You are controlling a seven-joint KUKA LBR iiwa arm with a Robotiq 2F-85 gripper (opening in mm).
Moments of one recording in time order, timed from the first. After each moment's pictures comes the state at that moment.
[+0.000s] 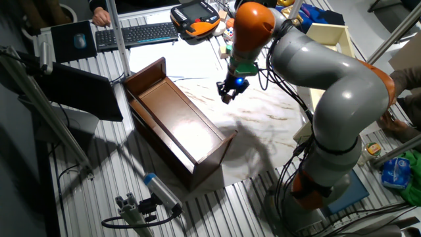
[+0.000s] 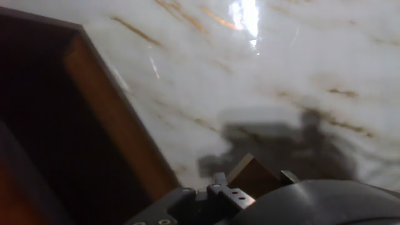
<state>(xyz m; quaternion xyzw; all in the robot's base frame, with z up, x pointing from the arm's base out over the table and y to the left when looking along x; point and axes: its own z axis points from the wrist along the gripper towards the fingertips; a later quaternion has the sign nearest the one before) 0.457 0.174 0.286 -0.06 -0.99 -0.06 0.07</state>
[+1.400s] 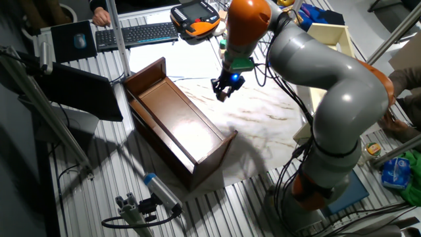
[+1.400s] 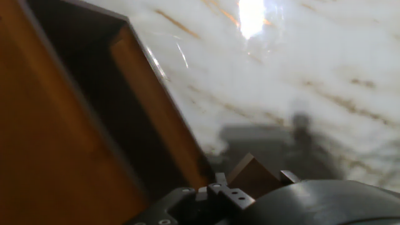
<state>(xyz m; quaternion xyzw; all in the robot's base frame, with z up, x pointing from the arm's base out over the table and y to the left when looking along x) 0.447 0.206 0.327 -0.05 -0.99 -0.06 0.07</state>
